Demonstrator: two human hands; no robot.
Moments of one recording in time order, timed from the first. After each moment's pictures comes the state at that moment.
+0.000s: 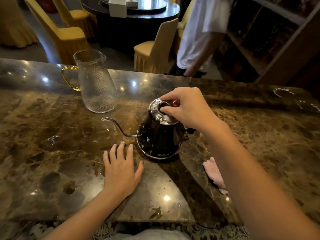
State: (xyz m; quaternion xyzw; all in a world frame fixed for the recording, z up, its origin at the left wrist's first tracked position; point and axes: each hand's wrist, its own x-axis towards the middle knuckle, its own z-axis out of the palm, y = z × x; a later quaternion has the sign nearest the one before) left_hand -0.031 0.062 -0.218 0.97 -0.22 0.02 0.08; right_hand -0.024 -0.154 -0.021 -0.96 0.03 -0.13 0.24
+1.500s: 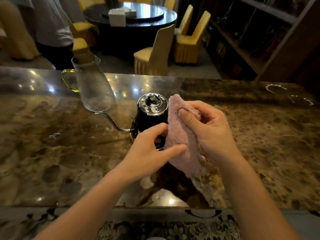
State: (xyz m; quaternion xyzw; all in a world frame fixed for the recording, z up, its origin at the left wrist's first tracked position) left_hand -0.086 0.003 -0.061 0.75 -0.35 -0.16 0.53; right_hand -0.143 -0.159 -0.023 -0.76 0.02 -0.22 0.61
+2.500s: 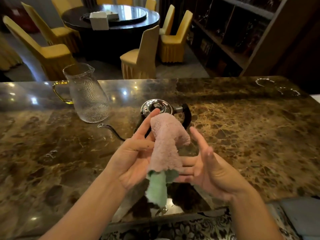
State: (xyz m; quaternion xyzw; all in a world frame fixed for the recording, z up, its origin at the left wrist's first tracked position) left_hand -0.043 0.034 -0.059 0.20 -0.08 -0.53 0.82; right_hand -0.176 -0.131 -0.075 -0.57 0.13 0.08 0.81
